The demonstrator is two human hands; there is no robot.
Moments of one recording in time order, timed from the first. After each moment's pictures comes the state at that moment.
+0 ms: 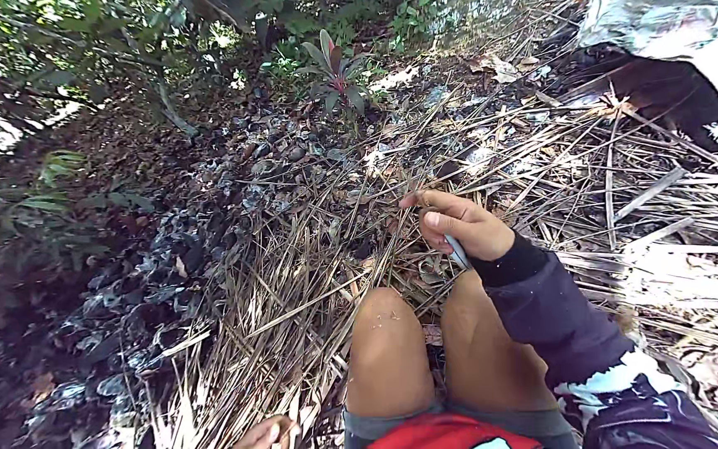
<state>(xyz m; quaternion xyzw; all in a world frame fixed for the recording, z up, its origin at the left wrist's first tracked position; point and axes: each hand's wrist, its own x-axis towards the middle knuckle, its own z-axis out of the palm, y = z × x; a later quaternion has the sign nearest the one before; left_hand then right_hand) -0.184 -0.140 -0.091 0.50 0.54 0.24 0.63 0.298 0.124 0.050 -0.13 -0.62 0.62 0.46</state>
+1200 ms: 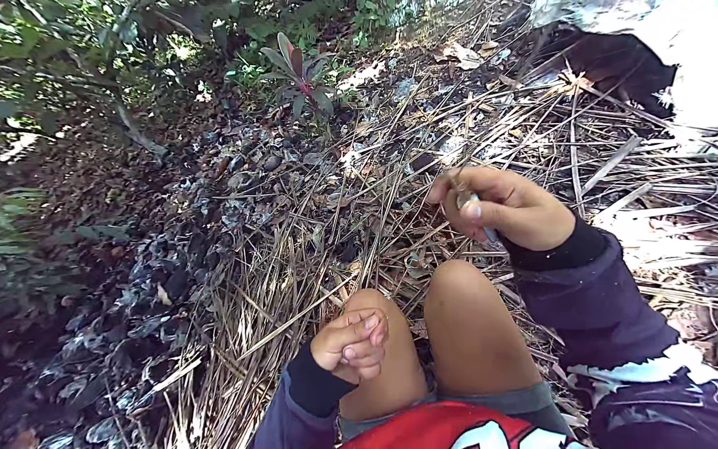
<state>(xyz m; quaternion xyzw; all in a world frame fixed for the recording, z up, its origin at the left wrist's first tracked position) 0.069 0.031 0.045 0.29 0.14 0.22 0.92 0.367 0.099 0.087 -0.13 -0.70 0.49 0.50</state>
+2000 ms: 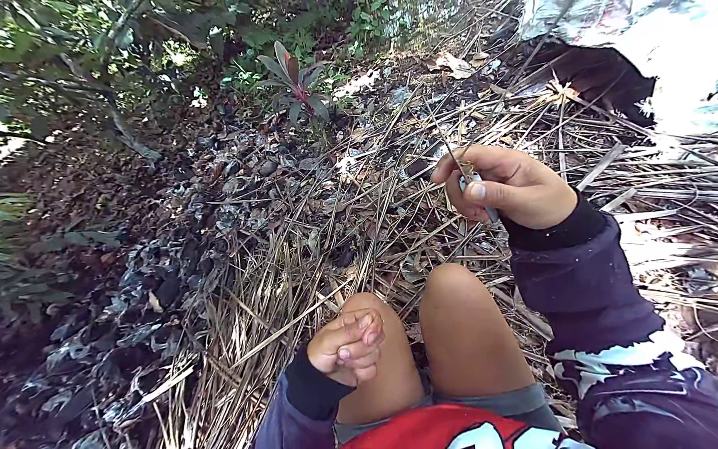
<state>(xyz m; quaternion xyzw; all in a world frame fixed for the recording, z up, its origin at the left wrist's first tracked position) 0.072 0.033 0.044 0.29 0.09 0.22 0.93 0.381 0.115 0.099 -0.10 -0.73 0.46 0.50</state>
